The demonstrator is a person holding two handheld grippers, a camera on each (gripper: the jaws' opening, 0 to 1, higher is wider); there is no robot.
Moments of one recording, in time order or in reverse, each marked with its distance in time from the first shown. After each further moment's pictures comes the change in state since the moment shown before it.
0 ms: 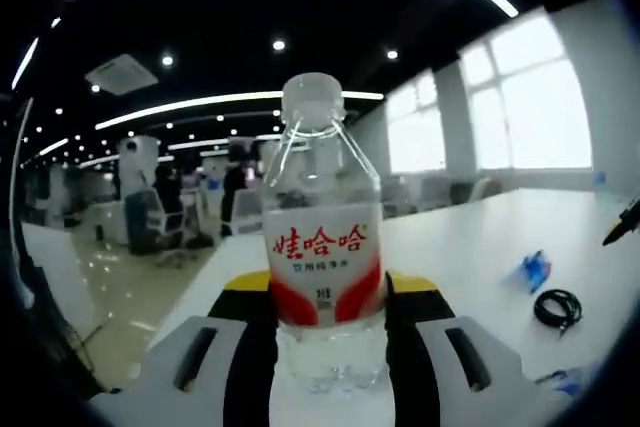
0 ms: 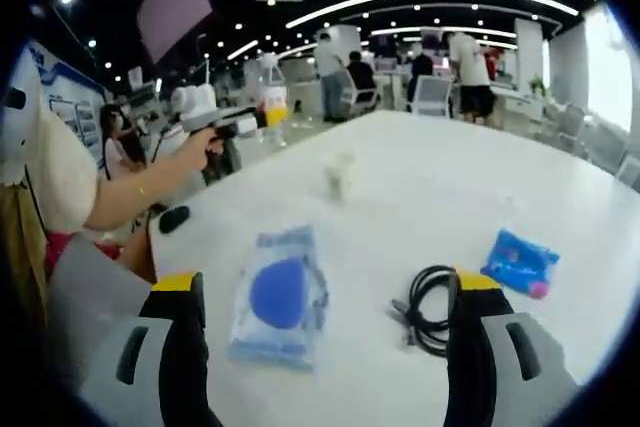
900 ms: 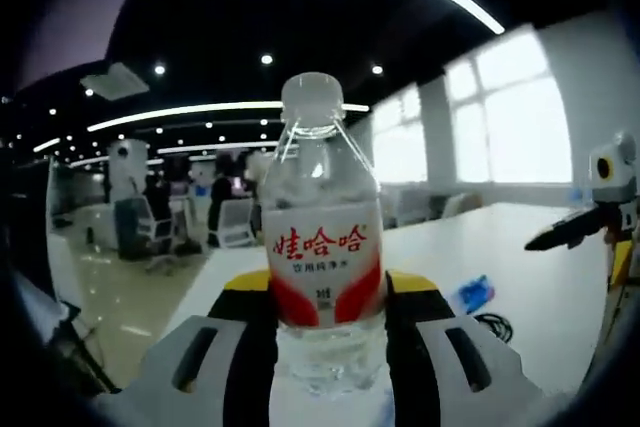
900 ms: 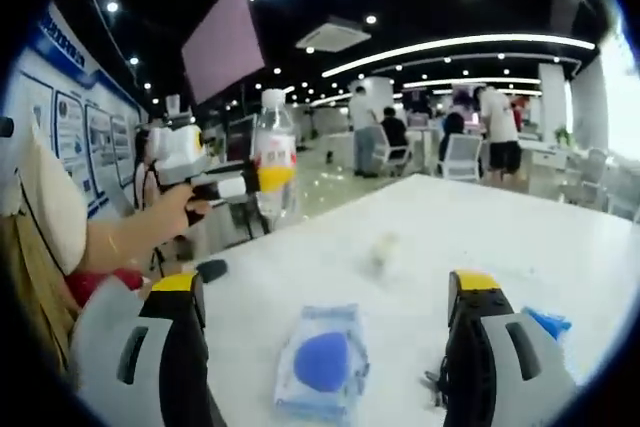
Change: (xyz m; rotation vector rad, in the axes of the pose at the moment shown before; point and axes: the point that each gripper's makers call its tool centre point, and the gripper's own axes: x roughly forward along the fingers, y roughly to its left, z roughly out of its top) left arm -0.105 -0.058 0.088 -0.013 -0.025 -0.055; right arm -0.022 0.058 0.089 -0.082 -0.247 0.105
